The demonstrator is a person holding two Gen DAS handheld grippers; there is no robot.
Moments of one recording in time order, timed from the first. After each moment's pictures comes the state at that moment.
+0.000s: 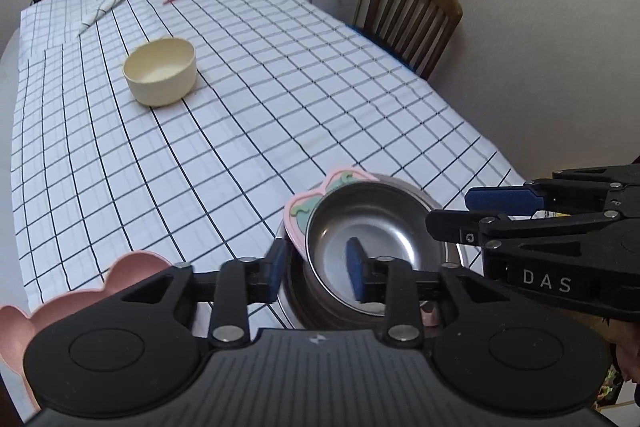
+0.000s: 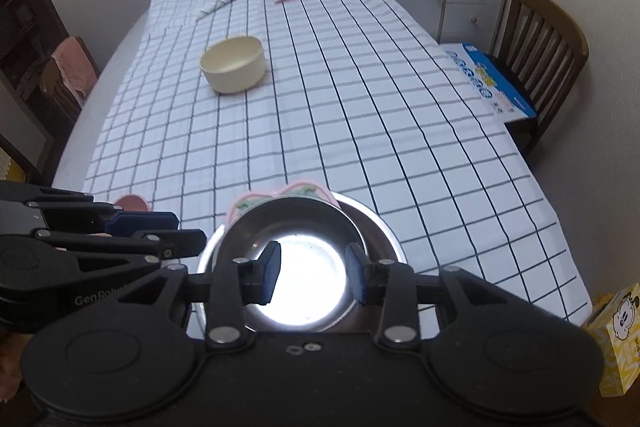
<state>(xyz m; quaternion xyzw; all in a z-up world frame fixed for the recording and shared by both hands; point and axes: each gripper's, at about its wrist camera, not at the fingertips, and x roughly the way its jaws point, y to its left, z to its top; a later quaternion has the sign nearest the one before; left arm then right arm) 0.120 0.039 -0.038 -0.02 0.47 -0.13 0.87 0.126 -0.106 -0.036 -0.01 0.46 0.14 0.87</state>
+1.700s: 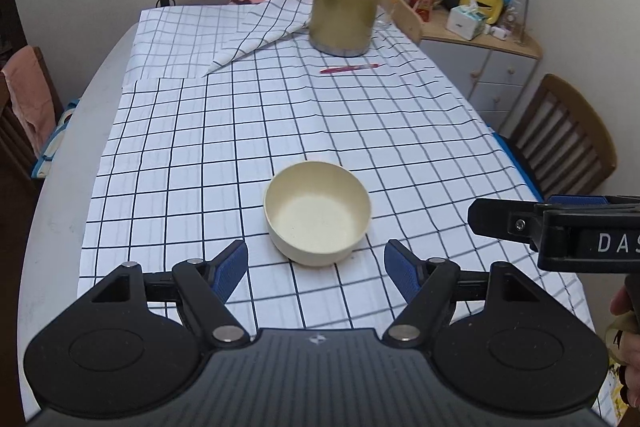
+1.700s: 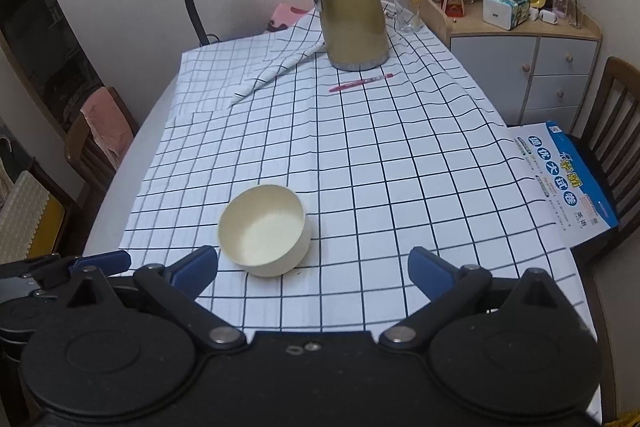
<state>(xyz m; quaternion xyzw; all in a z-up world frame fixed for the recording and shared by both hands) 0.321 0.142 -0.036 -0.10 0.43 0.08 0.89 0.375 -0.039 -0.013 0.00 0.43 0.23 0.87</state>
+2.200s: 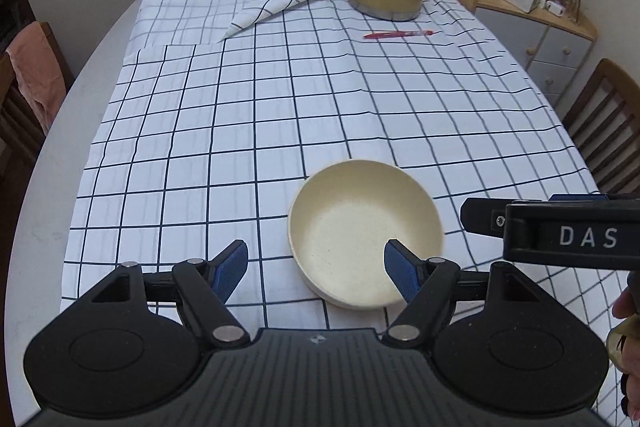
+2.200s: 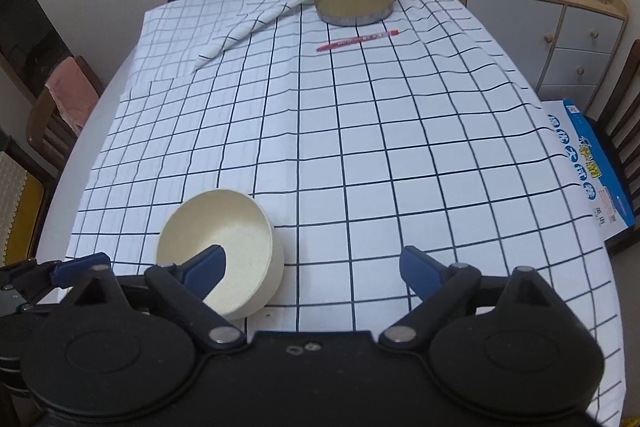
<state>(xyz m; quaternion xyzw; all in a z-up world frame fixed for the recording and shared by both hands) 0.395 0.165 -0.100 -0.09 0.48 0.13 0.86 0.463 0.004 -0.083 -0.02 0.49 0.22 0.84</state>
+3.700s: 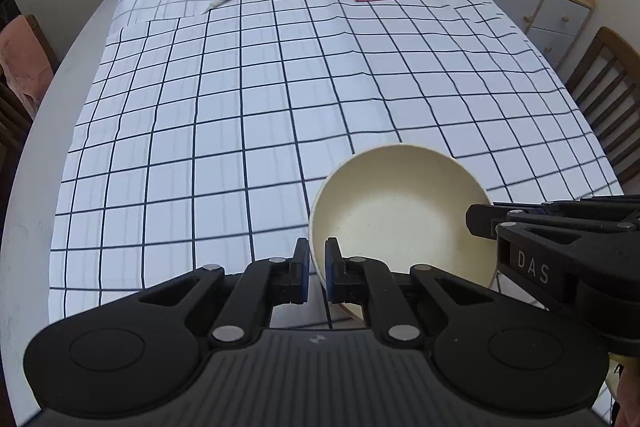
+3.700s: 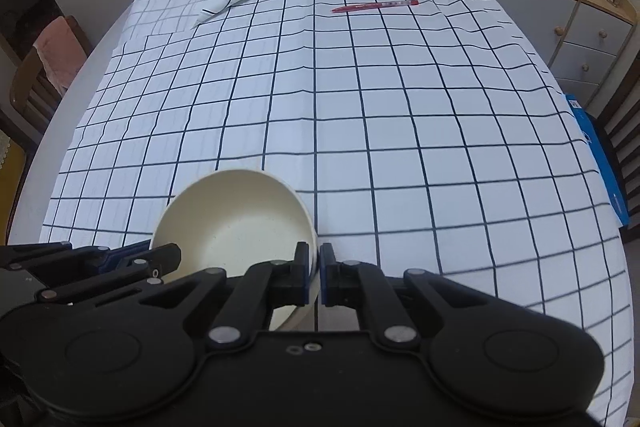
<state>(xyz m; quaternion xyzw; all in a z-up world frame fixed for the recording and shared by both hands) 0.393 0.154 -0.114 -0.07 0.51 0.11 0.85 0.448 0.034 -0.103 -0.06 0.51 0.20 0.83</state>
